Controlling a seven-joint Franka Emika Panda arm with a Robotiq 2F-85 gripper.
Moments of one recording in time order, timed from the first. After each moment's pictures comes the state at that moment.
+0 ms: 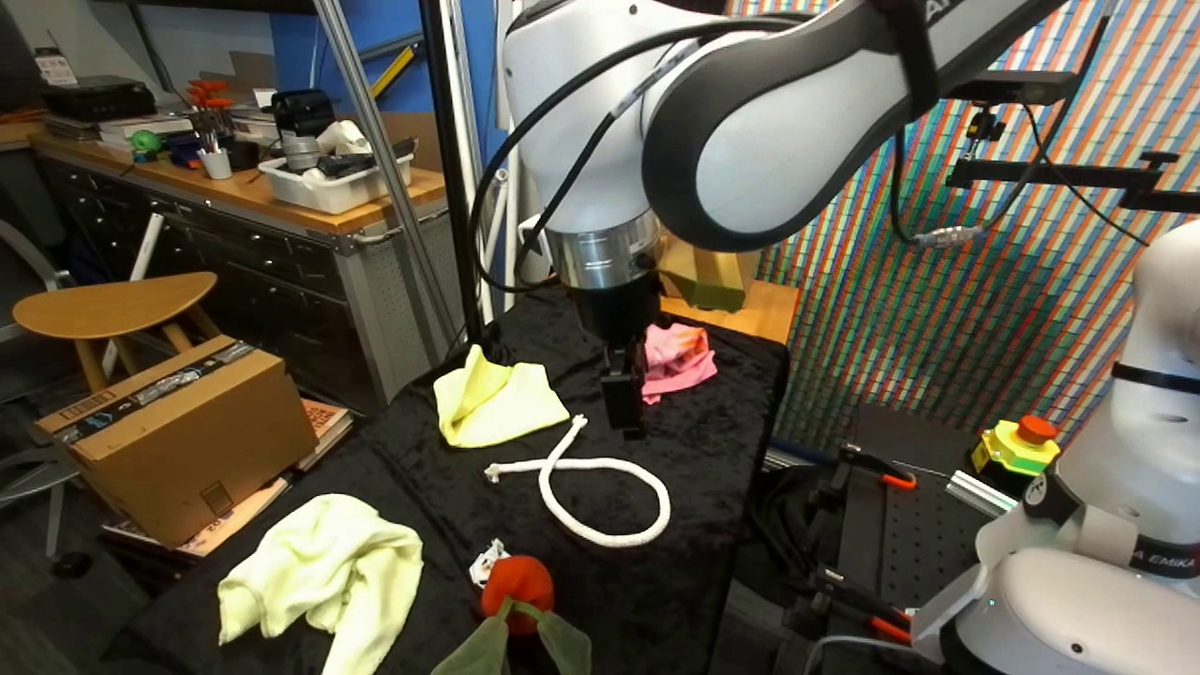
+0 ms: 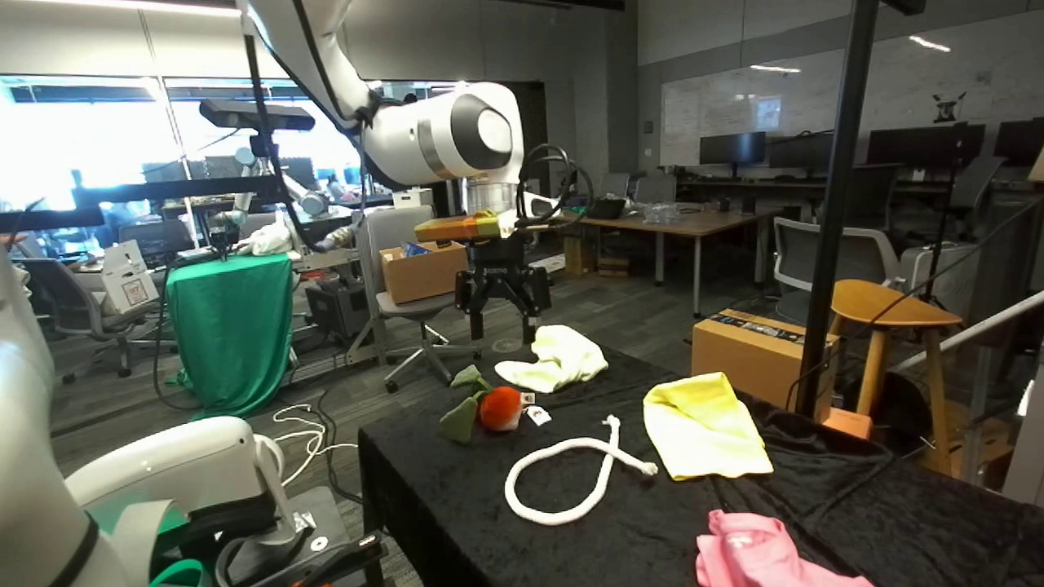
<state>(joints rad) 0.19 0.06 0.24 -2.21 -0.17 2.07 0.09</state>
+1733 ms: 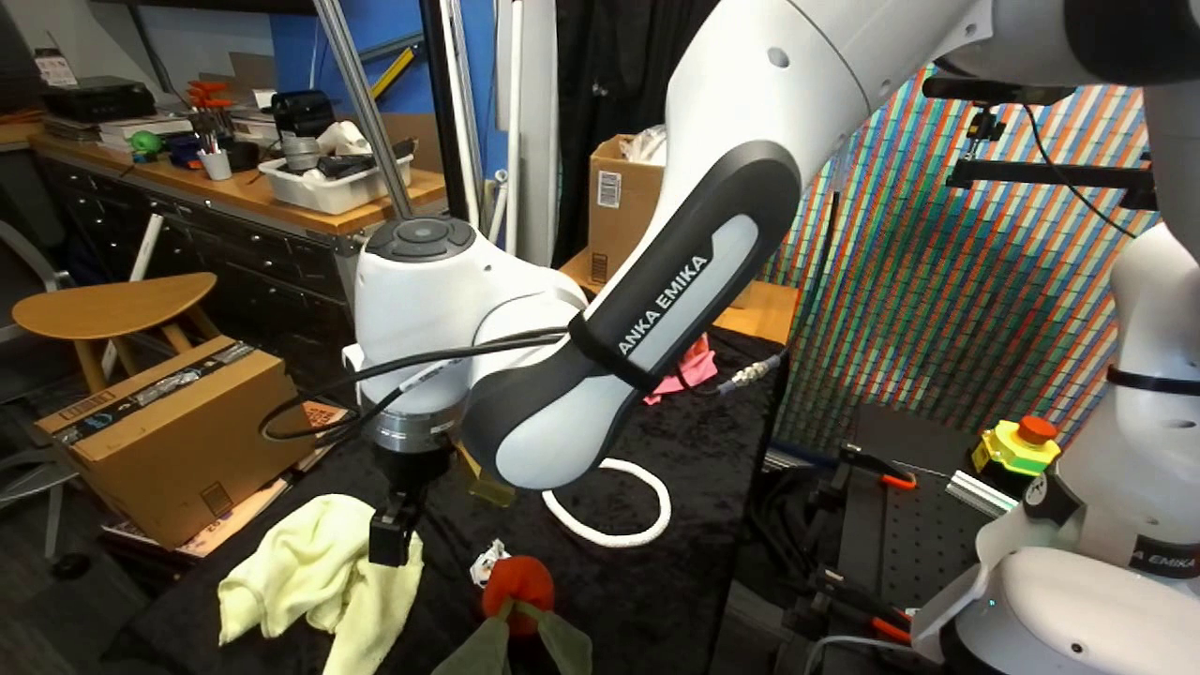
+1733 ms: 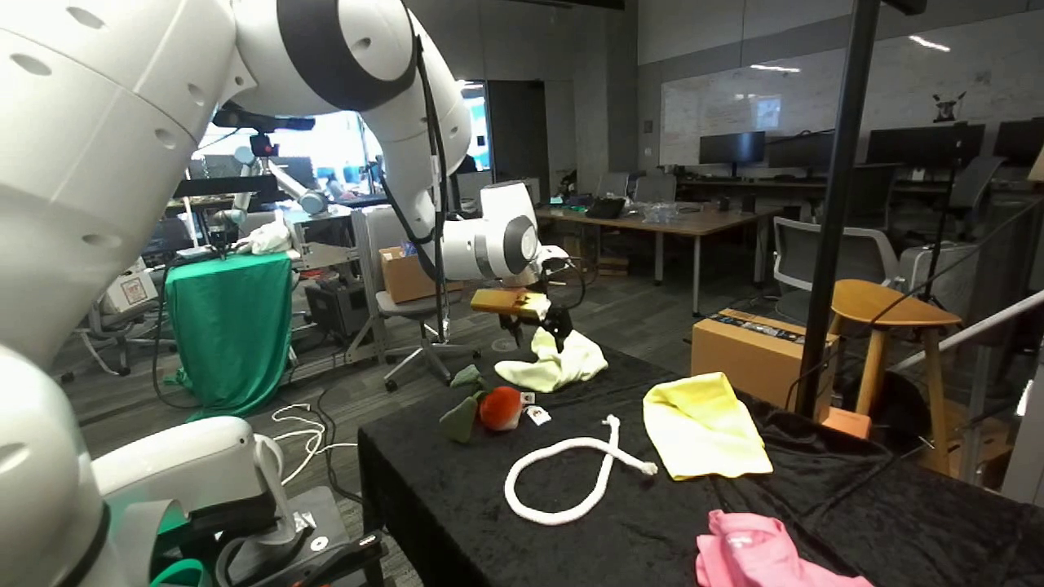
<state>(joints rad) 0.41 0.65 0.10 -1.79 -0.27 2.66 0.22</state>
